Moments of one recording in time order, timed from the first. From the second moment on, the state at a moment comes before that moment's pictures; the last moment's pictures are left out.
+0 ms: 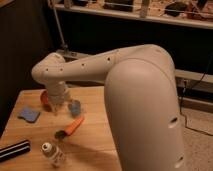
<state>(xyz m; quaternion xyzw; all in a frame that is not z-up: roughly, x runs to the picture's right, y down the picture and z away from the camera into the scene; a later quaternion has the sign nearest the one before) -0.201 0.103 0.706 -0.32 0.14 0.43 0.83</state>
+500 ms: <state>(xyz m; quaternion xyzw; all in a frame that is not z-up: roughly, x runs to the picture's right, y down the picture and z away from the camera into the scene) -0.116 0.145 0.679 -0.32 0.19 0.51 0.78</state>
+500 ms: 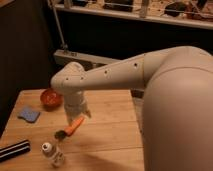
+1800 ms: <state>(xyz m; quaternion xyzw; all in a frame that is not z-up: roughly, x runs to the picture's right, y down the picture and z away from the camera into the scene) 0.169 0.046 0.749 -0.16 0.29 0.79 0.52</state>
